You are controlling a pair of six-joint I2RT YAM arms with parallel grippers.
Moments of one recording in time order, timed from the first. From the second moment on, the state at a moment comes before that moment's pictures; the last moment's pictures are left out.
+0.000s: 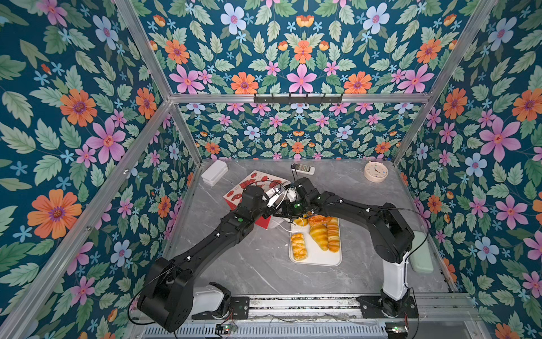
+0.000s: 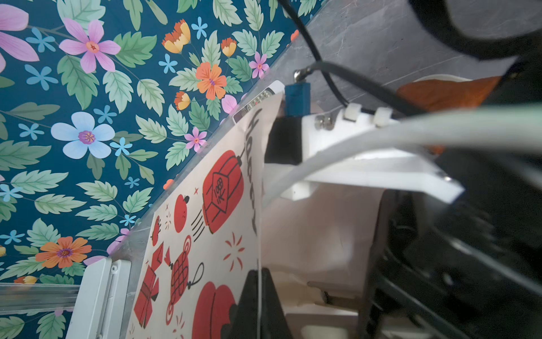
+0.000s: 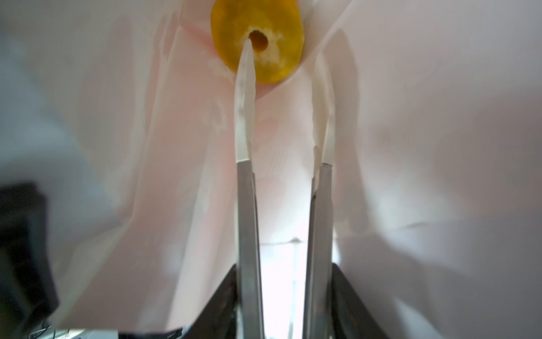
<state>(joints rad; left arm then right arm) -0.54 1.29 0.83 -0.01 -0.04 0.53 0.71 1.95 1.41 -0.24 -0.58 0.67</state>
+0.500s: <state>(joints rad) -0.54 1.31 0.88 -0.05 -0.05 0.65 0.71 1.95 1.45 -0.26 -0.58 0.73</state>
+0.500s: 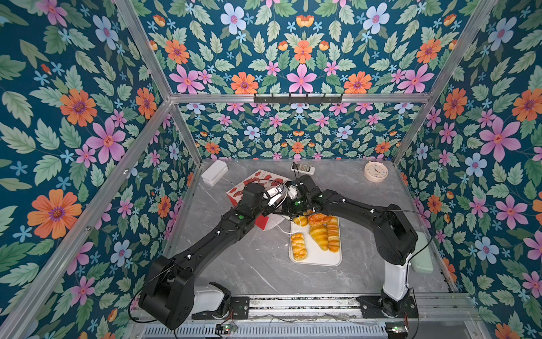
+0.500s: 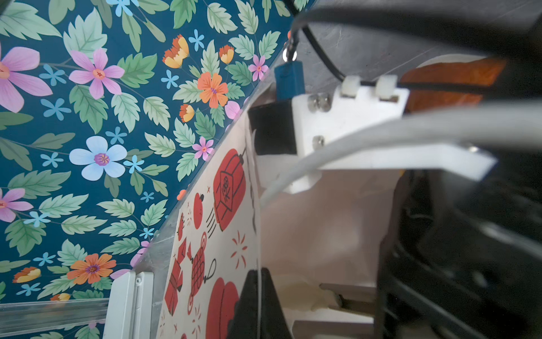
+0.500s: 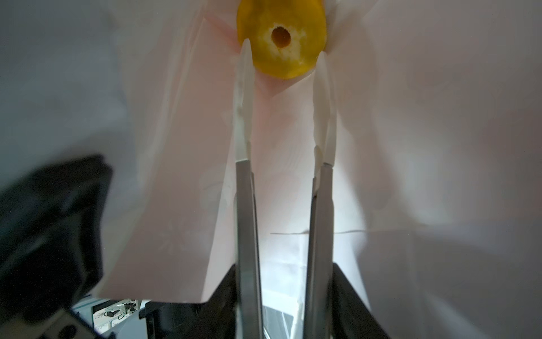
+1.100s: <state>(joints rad) -0.54 1.30 0.87 -0.04 -0.04 0.69 0.71 1.80 1.26 -0.16 -0.58 0.86</state>
